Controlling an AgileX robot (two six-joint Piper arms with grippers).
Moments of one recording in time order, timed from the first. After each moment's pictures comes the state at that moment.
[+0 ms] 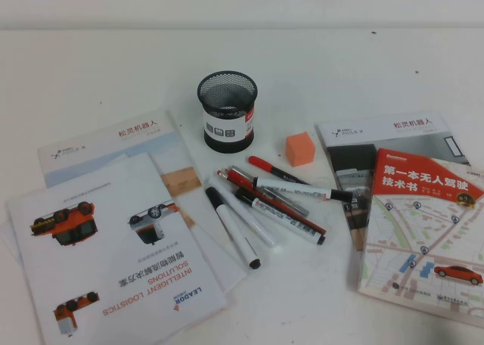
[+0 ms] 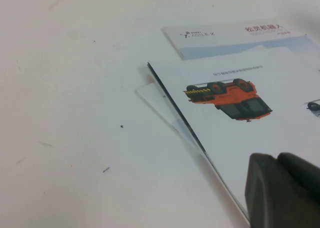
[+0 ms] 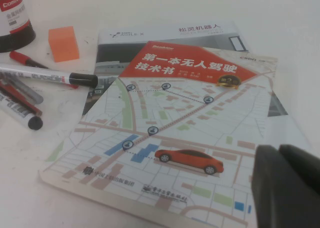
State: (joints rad) right arm 0.06 -0.01 0.03 0.15 0.34 -0.08; left arm -0.03 -0.01 0.02 0.01 0.39 -0.13
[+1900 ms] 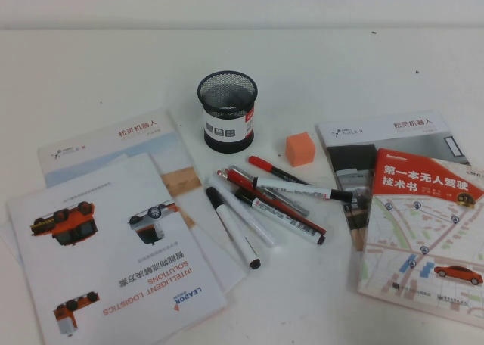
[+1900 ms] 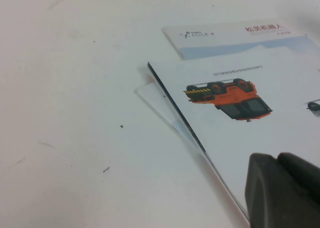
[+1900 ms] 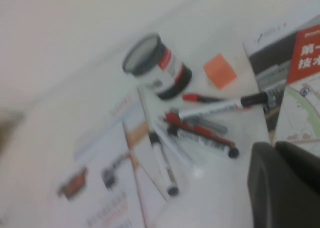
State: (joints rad) right arm 0.06 0.17 -0.15 0.94 0.46 -0.20; left arm -0.03 -0.01 0.02 0.01 0.39 -0.13
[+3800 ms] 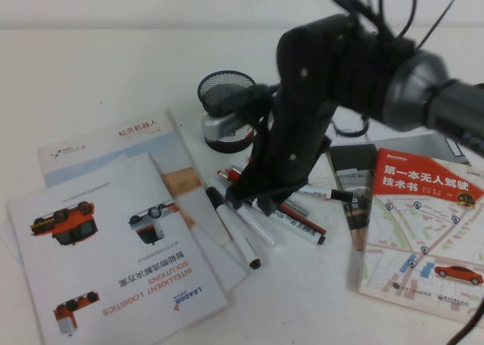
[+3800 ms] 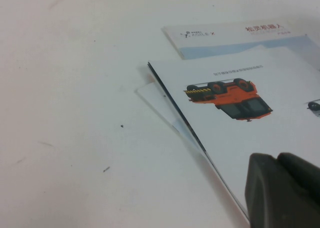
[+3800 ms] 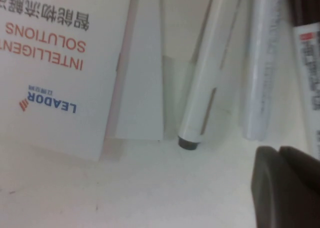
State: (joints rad) right arm 0.67 1.99 -1.77 0.10 1.23 -0.07; left arm -0.03 -0.01 0.02 0.01 0.39 -0.13
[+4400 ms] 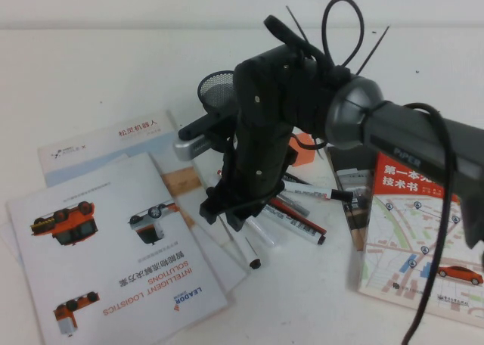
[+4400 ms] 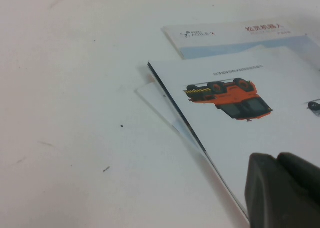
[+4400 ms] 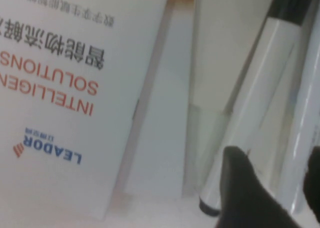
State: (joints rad) right arm 0.73 2.14 -1.90 0.08 1.23 -0.07; left arm -0.03 -0.01 0.02 0.01 0.39 -0.13
